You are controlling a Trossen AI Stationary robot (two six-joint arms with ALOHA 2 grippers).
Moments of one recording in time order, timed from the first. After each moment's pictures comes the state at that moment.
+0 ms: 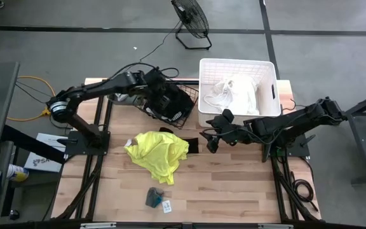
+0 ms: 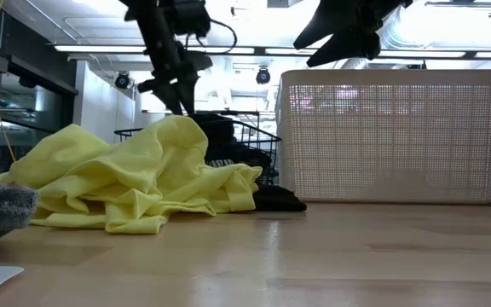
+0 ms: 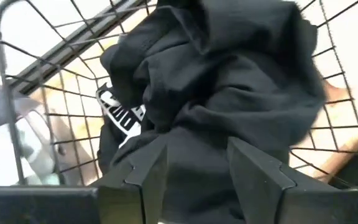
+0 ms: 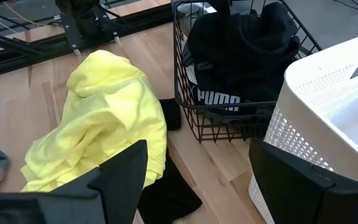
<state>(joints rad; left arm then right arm) 0.47 1.52 1.33 -0.85 -0.14 -0.38 0.21 1.31 0.96 -0.28 0.55 0.47</state>
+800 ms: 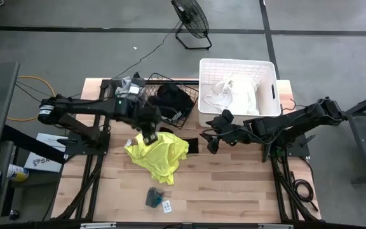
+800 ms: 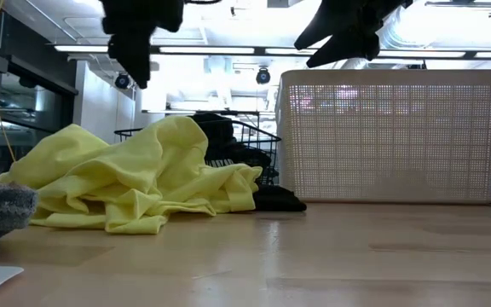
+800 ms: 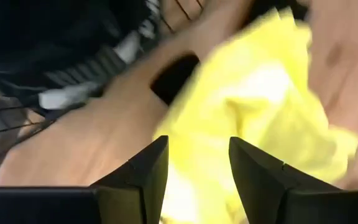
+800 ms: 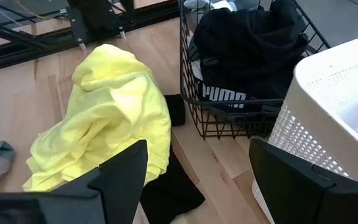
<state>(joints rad) 0.03 1.36 1.29 -1.11 -0.15 -0.47 0.22 1.31 0.96 -0.29 0.52 0.46</state>
